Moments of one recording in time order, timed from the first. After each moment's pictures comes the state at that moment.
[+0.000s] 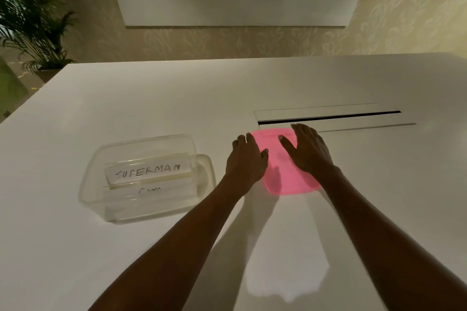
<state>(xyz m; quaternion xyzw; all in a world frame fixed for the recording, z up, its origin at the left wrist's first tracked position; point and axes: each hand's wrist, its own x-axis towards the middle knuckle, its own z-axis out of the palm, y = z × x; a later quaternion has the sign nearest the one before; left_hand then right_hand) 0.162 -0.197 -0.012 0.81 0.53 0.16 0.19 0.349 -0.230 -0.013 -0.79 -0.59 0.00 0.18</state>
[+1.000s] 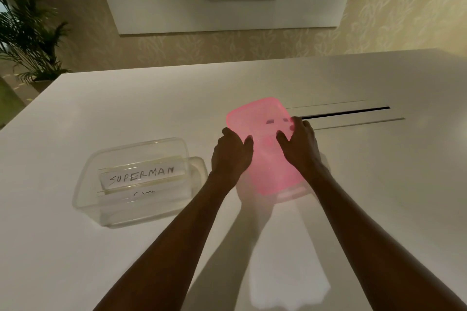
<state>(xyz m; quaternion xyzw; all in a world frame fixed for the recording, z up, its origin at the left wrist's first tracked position) 0.148 -0.207 0.028 0.71 0.60 0.25 0.27 0.322 -0.245 0.015 -0.79 -0.49 0.05 0.37</state>
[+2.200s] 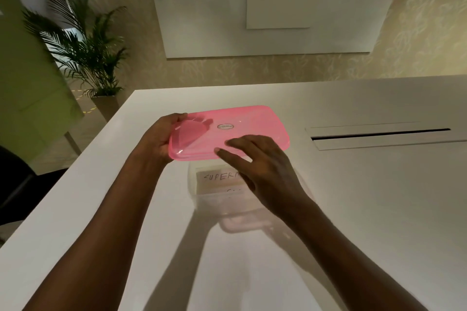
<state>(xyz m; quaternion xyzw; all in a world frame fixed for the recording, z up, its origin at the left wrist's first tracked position) -0.196 -0.162 0.139 0.35 0.35 0.40 0.77 0.019 -0.297 0.095 -0.43 -0.80 -0.26 0.34</state>
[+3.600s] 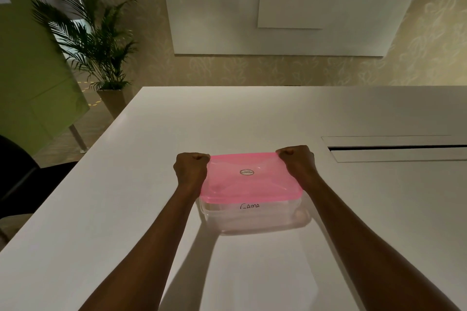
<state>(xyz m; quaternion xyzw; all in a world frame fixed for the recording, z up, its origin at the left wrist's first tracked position) -0.174 -0.126 0.031 0.46 0.66 0.47 0.36 0.091 -0.146 0.023 -0.76 -0.47 0.22 0.39</state>
